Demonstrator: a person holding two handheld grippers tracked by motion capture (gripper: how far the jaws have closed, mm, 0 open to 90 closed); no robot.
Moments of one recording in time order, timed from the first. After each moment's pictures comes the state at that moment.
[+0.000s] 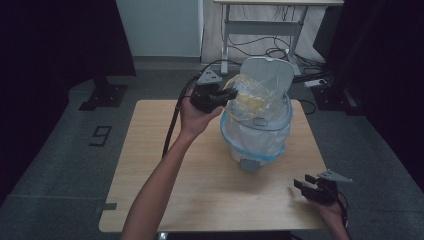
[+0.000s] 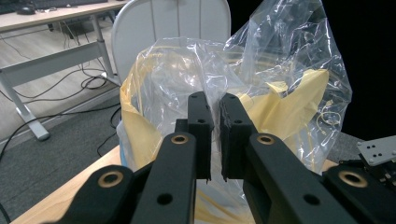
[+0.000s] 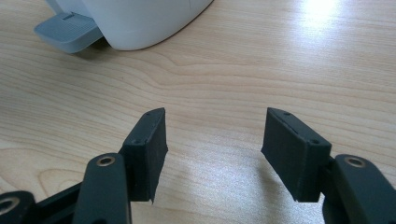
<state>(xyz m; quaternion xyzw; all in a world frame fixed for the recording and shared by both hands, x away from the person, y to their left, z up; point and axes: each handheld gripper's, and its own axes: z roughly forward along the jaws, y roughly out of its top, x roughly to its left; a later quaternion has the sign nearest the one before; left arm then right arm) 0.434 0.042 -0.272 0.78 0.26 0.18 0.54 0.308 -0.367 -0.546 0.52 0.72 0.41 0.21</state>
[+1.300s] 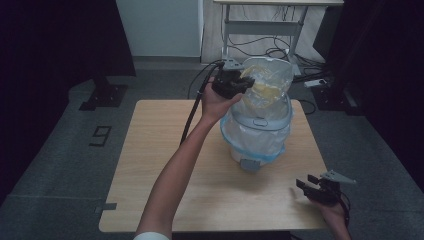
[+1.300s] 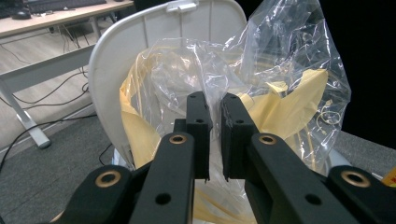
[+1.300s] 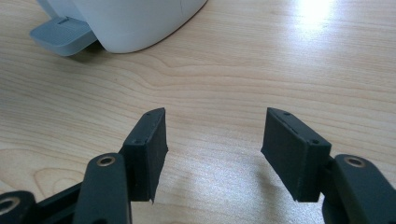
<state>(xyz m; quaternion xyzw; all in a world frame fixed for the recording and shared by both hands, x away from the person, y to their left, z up) 0.483 -0.010 -0.272 0.79 0.25 0.19 0.53 0.305 -0.373 -0.544 0.52 0.71 0.42 0.21</state>
